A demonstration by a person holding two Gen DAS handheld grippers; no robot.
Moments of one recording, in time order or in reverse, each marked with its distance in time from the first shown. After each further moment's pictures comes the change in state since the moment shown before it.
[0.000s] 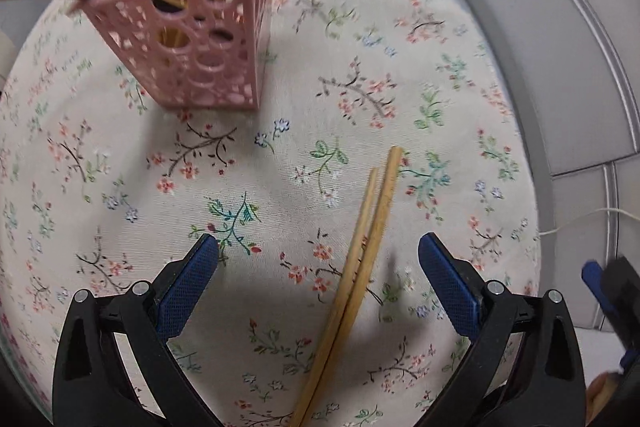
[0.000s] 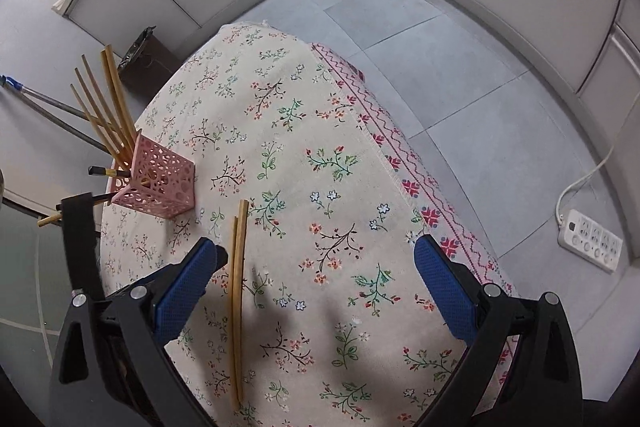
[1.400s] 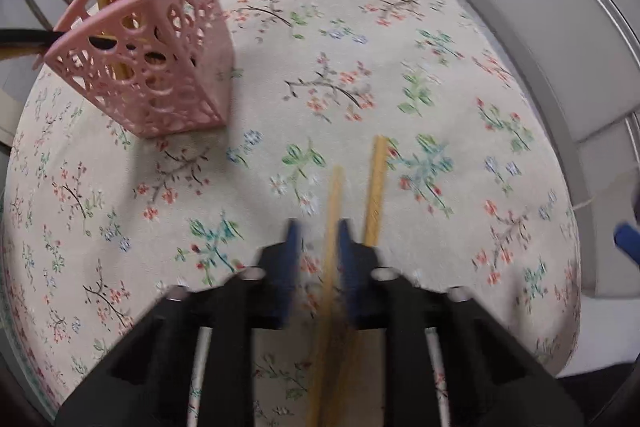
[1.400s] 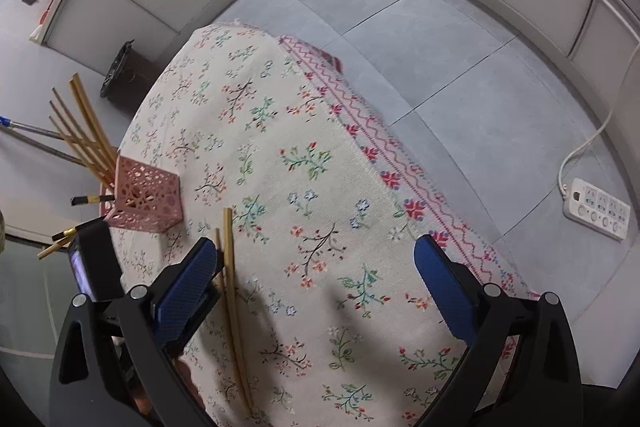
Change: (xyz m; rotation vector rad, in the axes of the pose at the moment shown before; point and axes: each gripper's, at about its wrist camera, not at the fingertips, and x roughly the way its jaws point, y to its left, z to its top) left arm 0.012 -0.042 -0.015 0.196 -0.101 0.104; right arm 0.012 -0.021 0.008 0.105 0.031 -0.012
